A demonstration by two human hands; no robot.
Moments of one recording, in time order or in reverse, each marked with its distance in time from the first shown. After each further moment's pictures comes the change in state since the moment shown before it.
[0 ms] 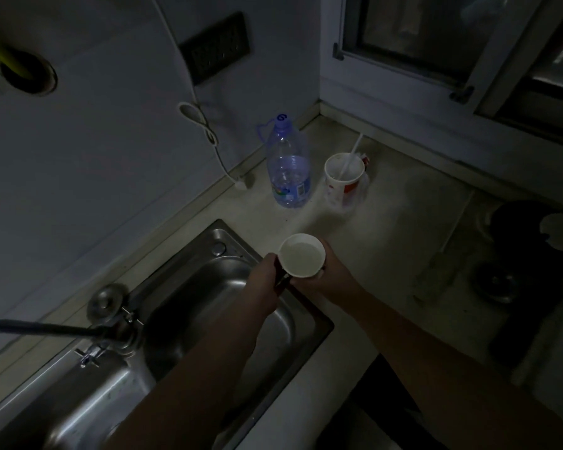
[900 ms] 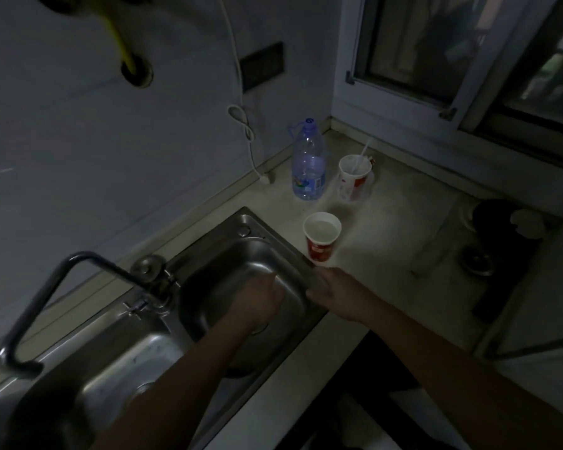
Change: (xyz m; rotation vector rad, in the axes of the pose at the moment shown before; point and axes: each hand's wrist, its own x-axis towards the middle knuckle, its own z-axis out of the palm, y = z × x) left_hand -0.101 -0.036 -0.124 1.484 -0.051 0.653; right_hand -0.129 -0.069 0.046 -0.660 -0.194 0.028
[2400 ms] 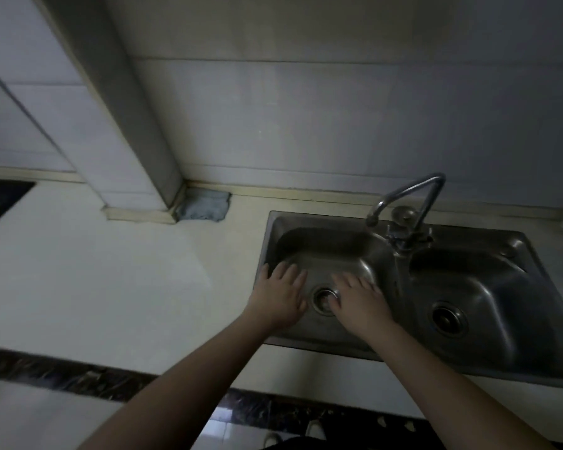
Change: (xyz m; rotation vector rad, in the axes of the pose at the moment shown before) left_hand -0.408 -0.244 -0.027 0.361 0.239 -0.542; right_hand -0.083 -0.278 0.326 -0.758 -0.272 -0.567
